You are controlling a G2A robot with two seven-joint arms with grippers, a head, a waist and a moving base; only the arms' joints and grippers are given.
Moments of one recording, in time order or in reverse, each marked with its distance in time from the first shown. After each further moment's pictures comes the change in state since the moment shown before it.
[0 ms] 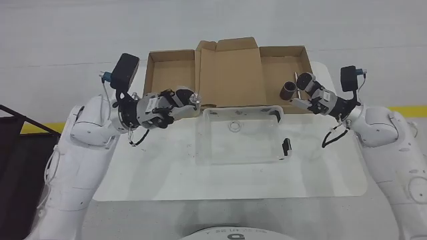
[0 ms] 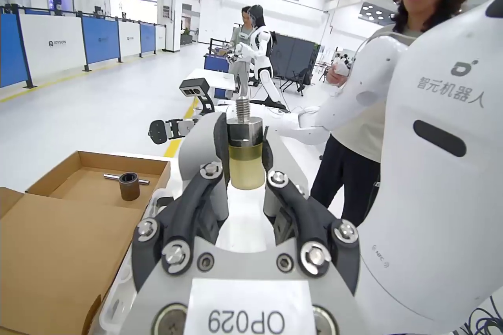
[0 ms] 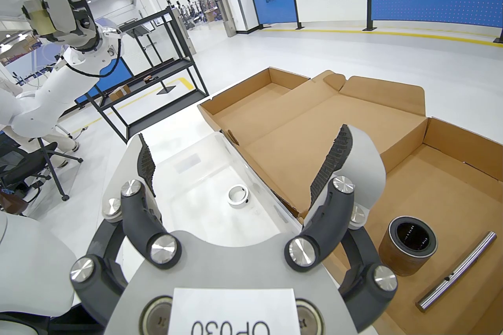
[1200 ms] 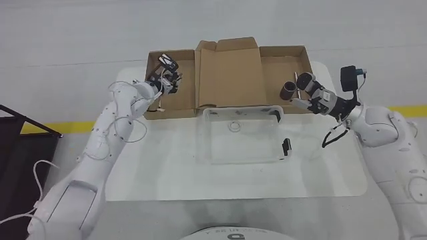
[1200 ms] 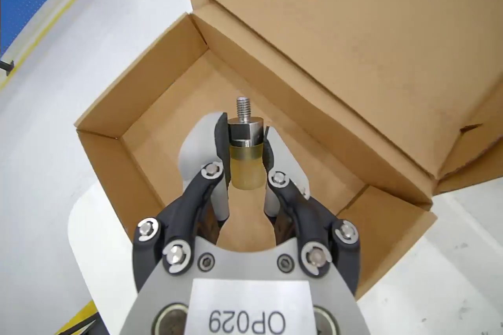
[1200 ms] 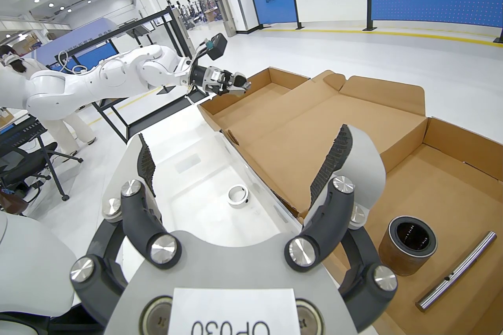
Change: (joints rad) left arm -0.405 -0.143 0.346 0.833 1.418 0.549 0.477; right arm 0.000 0.000 0.000 0.000 0.000 0.000 0.000
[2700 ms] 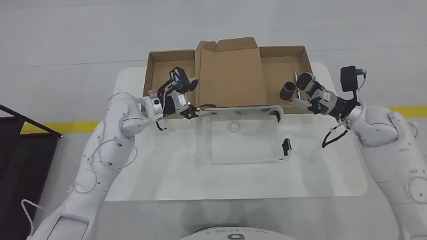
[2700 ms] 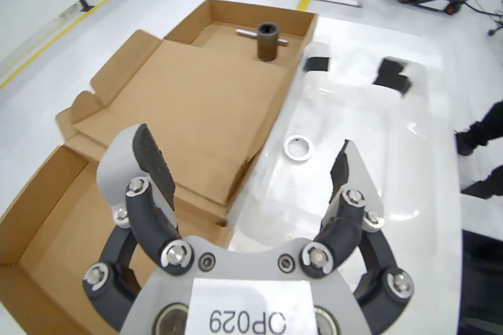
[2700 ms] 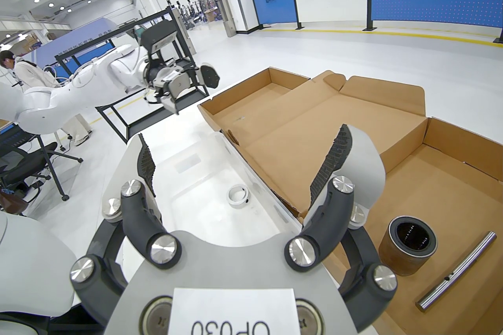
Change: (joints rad) left arm 0.300 0.063 -0.149 -0.540 -0.252 -0.411 0.011; right arm 0.000 0.000 0.000 0.000 0.000 0.000 0.000
